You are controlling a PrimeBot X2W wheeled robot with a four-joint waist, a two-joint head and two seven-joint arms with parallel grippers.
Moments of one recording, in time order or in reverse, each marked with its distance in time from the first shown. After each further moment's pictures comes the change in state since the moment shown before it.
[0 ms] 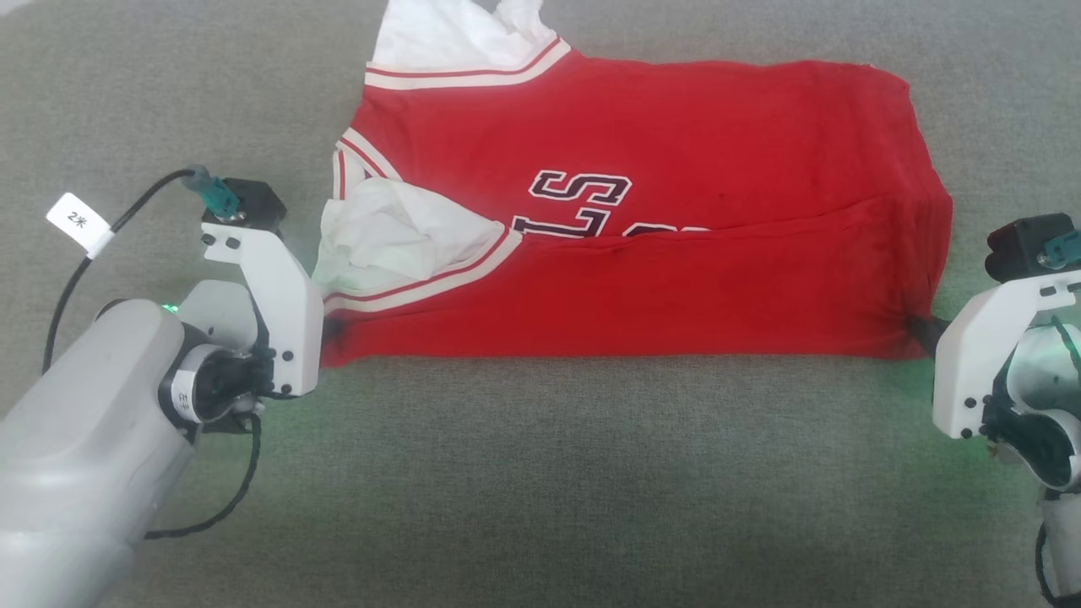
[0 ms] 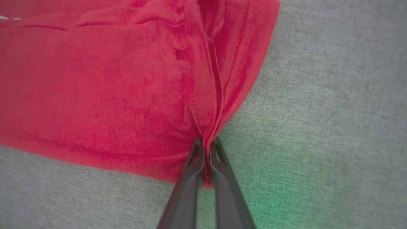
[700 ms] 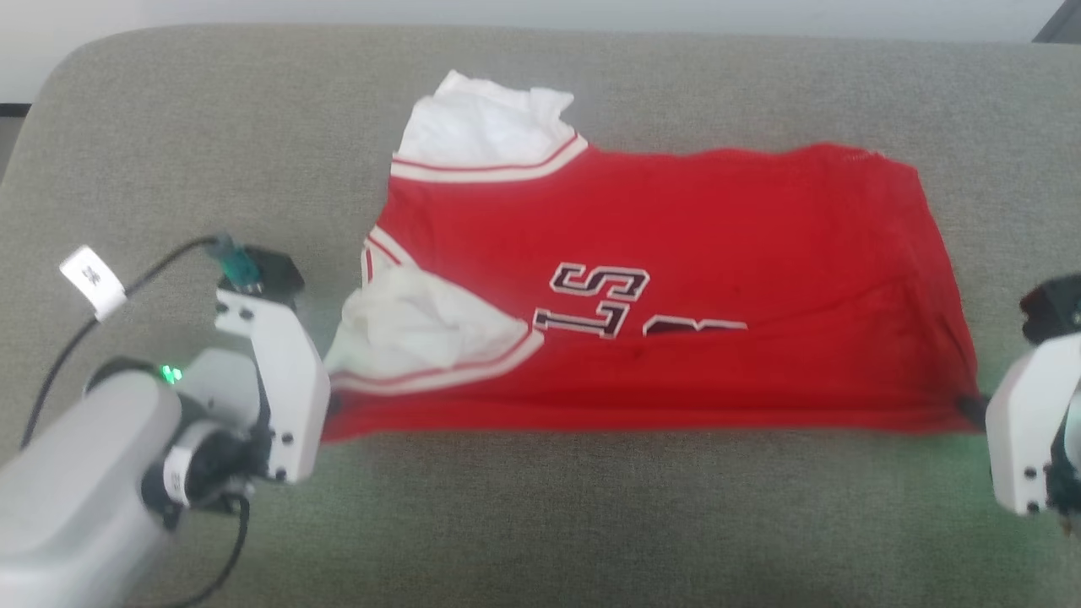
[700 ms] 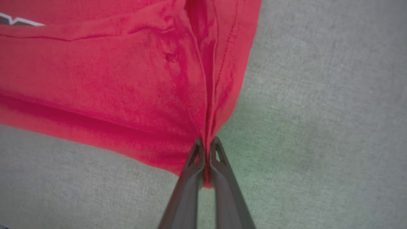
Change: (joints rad) left arm 0.139 0.139 -0.020 -0.320 0.001 0.122 0.085; right arm 0.151 -0.139 -0.005 -0.177 0.086 0.000 0.187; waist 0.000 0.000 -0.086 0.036
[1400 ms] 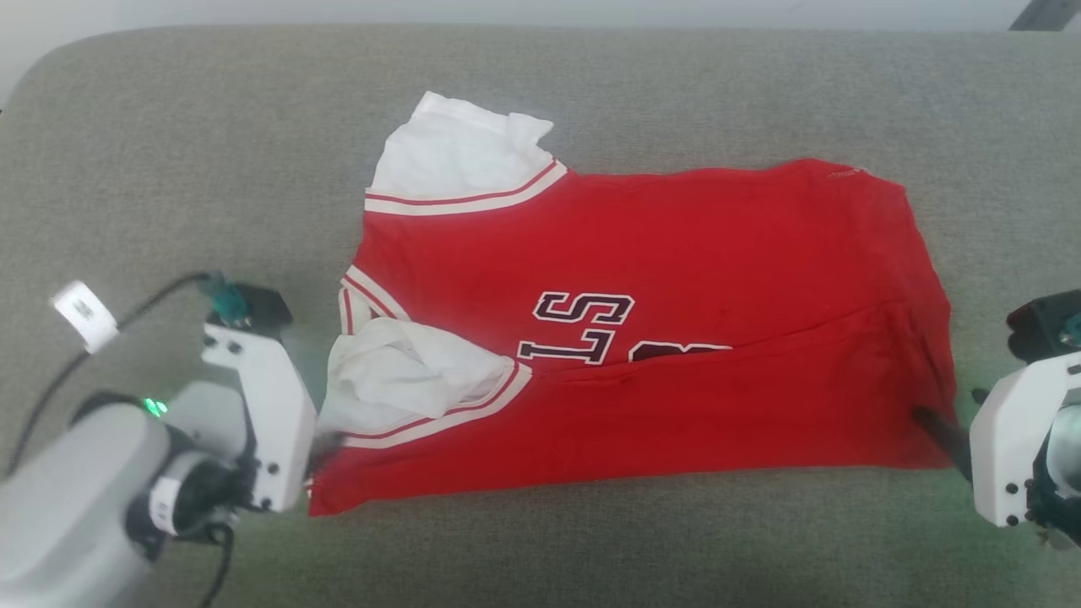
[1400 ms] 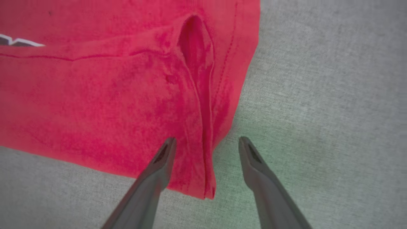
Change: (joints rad) left arm 0.071 0.047 -0.007 -0.058 -0.007 0.032 0.007; right arm 0.047 0.018 0.018 -0.014 0.000 0.000 -0.092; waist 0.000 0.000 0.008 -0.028
